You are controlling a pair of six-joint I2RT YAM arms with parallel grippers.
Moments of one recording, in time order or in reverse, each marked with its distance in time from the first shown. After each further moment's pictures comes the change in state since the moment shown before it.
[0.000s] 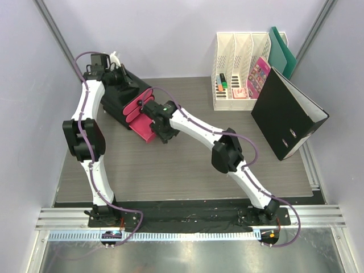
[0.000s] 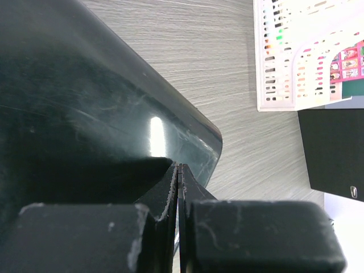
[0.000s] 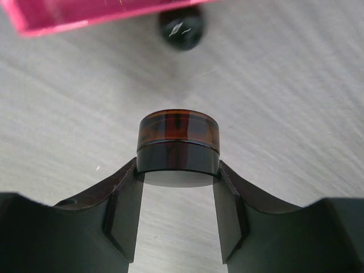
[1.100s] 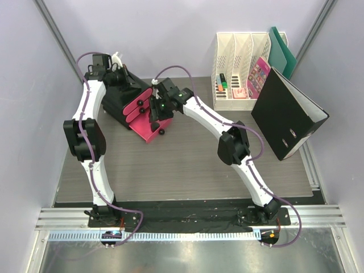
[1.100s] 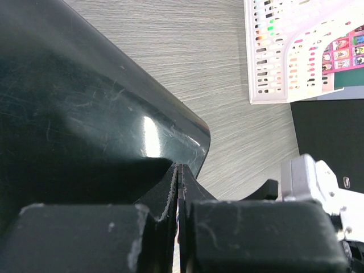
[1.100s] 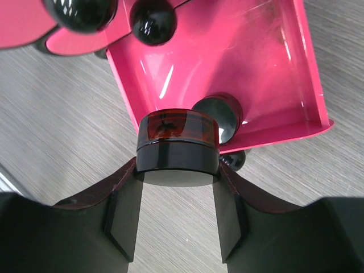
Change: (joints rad) left arm -0.014 -0.001 -0.008 -0.004 0.029 -0.001; right arm -0.175 0.000 0.024 0.402 -0.432 0.249
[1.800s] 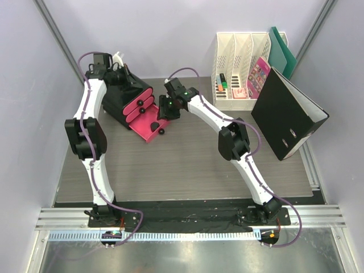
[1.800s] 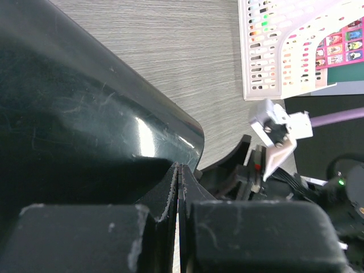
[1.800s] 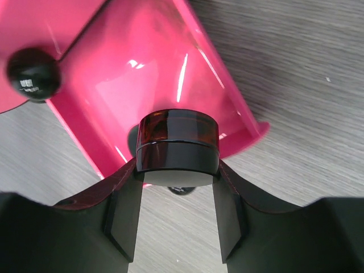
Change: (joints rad) left arm -0.003 0.031 0.048 -0.034 0.028 -0.003; right arm -0.074 0.074 -0.004 0.027 0.003 0.150
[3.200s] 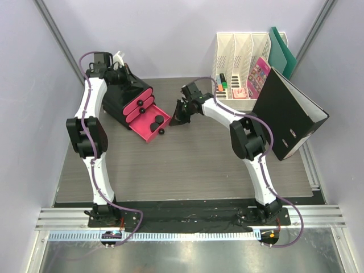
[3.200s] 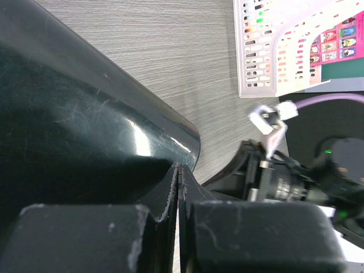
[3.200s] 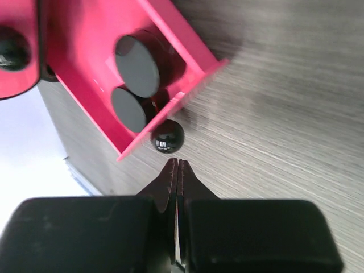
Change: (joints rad) left arm 0.000 0.045 0.070 -0.046 0.029 -0.001; right arm -0.104 -0.208 -0.474 0.238 -0.232 0.201
